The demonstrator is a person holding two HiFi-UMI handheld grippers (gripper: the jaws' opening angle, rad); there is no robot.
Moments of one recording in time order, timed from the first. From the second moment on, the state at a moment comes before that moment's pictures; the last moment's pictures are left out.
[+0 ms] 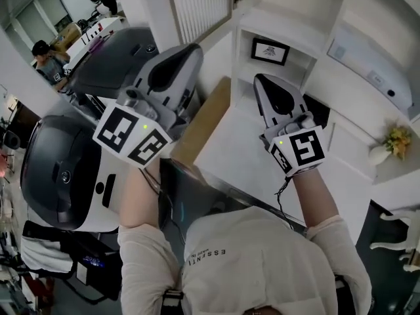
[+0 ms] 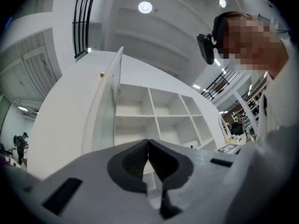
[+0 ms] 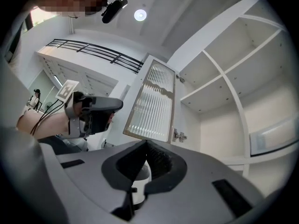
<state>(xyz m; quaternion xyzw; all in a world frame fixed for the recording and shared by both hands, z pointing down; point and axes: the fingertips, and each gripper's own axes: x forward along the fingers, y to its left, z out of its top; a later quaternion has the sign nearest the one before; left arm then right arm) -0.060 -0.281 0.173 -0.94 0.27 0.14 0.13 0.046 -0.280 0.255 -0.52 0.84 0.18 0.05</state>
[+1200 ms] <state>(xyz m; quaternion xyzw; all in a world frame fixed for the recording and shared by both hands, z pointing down) 0.068 -0.320 0.349 -0.97 0.22 0.05 0.08 0.164 -0.257 0.350 -0.64 0.76 0.10 -0.01</state>
